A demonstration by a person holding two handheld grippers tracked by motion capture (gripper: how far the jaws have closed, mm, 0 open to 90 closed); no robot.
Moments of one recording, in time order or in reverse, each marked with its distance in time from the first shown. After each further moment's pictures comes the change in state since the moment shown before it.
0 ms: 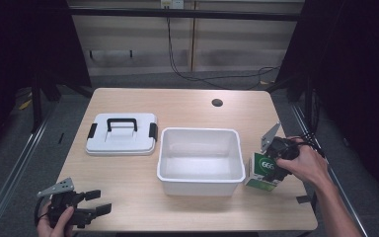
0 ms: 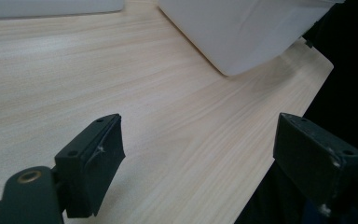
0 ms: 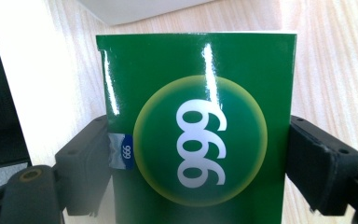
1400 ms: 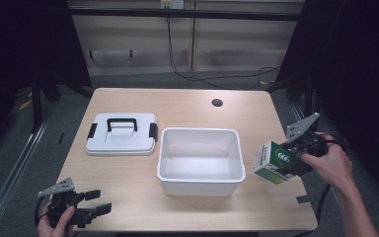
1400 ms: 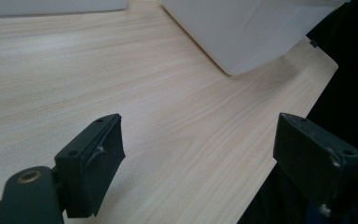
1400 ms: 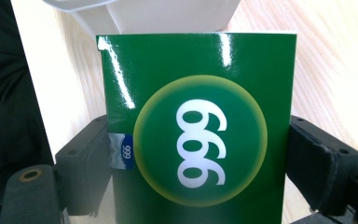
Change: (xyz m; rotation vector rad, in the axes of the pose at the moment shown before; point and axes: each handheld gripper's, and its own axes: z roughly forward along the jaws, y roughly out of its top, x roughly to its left) left arm 0.001 0.000 0.000 0.008 0.015 0.002; right arm 0.011 -0.033 -0.057 -0.226 -0.079 0.067
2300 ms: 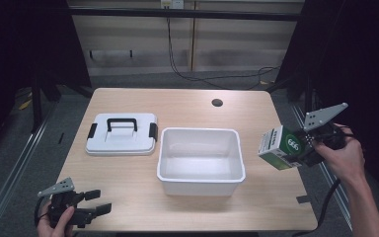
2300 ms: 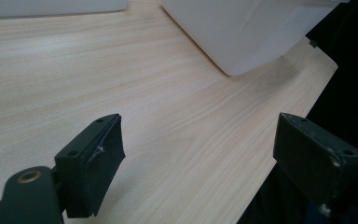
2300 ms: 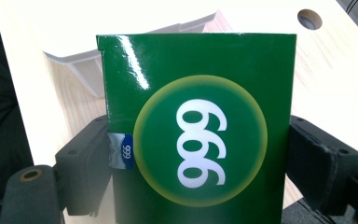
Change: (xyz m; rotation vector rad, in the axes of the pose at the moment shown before) left arm -0.001 0.000 0.000 -0.006 -0.002 -0.006; right arm -0.002 -0.001 -0.042 -0.158 -0.113 0.023
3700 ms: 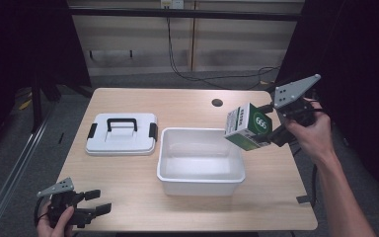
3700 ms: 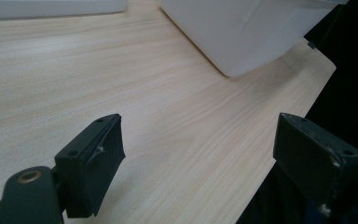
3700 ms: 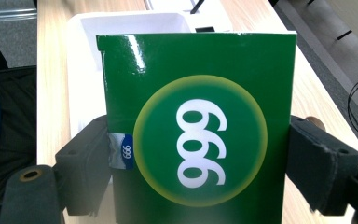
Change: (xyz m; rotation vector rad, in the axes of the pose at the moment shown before) left arm 0.000 0.000 -0.001 -0.003 -0.007 -0.001; right arm 0.014 0.105 0.007 -0.145 0.065 -0.156
